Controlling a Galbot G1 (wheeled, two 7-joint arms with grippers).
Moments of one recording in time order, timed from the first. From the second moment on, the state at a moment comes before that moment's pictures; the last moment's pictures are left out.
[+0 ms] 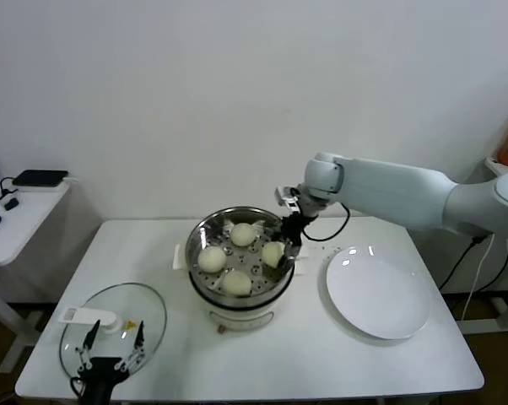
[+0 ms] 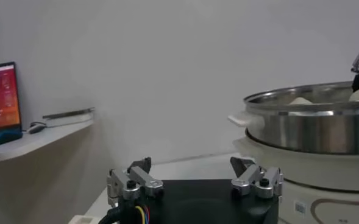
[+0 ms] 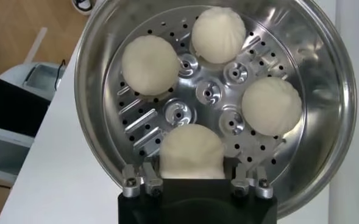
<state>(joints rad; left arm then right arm) 1.86 -1.47 -0.72 -2.08 -0.05 -0.18 0.02 0.57 1.14 -1.47 1.13 0.68 -0.24 -1.03</state>
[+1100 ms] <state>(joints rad) 1.85 -1.47 -0.72 -2.09 -0.04 -0.18 0.02 0.68 1.08 -1.42 1.15 0.78 -0.21 -1.03</state>
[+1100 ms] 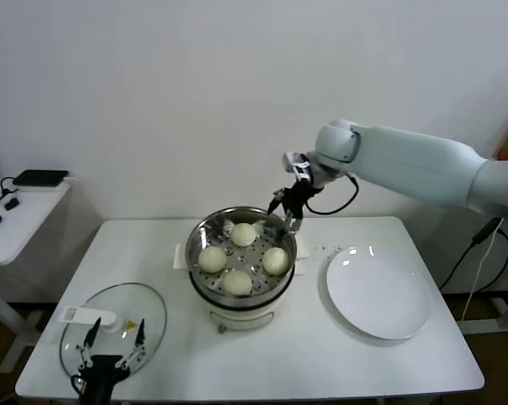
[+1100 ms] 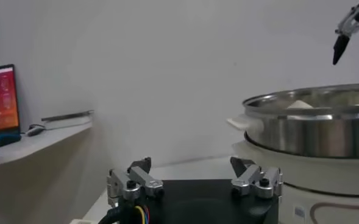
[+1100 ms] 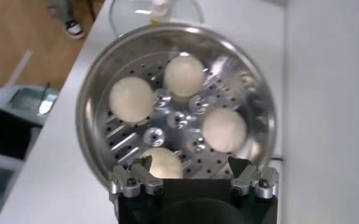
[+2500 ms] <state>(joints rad) 1.87 -1.51 -0.65 -2.17 0.02 -0.15 0.01 -0.85 0.90 0.19 1.75 0.40 0.06 -0.12</state>
